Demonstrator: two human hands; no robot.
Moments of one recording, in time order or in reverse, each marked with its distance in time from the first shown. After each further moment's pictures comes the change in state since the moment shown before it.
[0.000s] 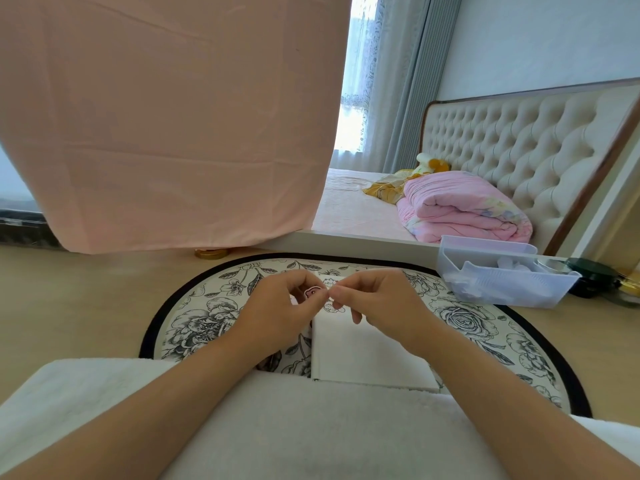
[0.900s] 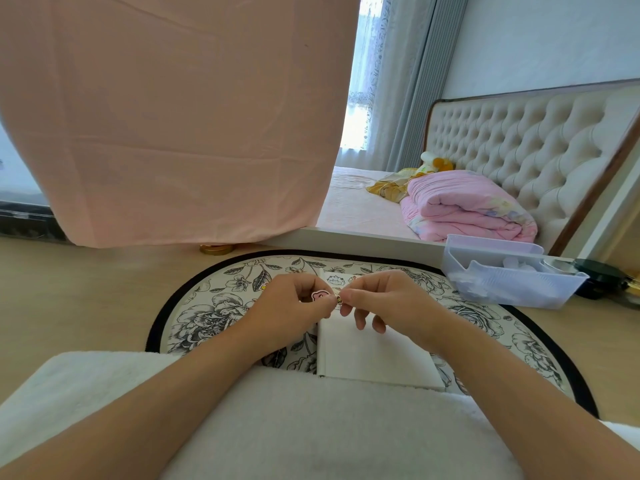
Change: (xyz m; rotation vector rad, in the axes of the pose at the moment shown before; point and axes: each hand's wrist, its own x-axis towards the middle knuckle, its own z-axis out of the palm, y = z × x) left_hand -0.002 0.004 -0.003 -0.148 -0.128 -0.121; right_hand 0.002 -0.001 -0.009 -0.050 -0.193 0.135
